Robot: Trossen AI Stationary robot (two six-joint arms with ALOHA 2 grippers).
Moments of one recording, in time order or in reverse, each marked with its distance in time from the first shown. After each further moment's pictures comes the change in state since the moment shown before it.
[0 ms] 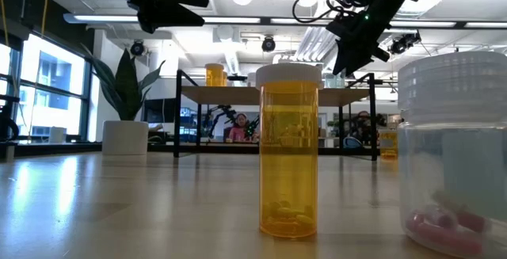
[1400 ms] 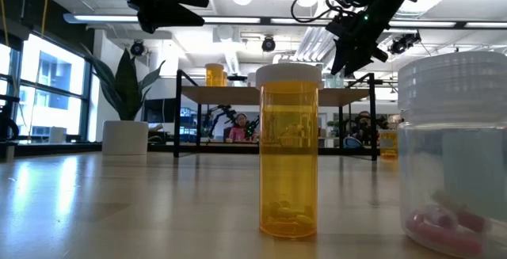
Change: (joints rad) left arm 0.000 0.000 0.000 0.000 -0.001 0.002; right arm 0.008 0.002 -0.003 0.014 -0.001 -0.023
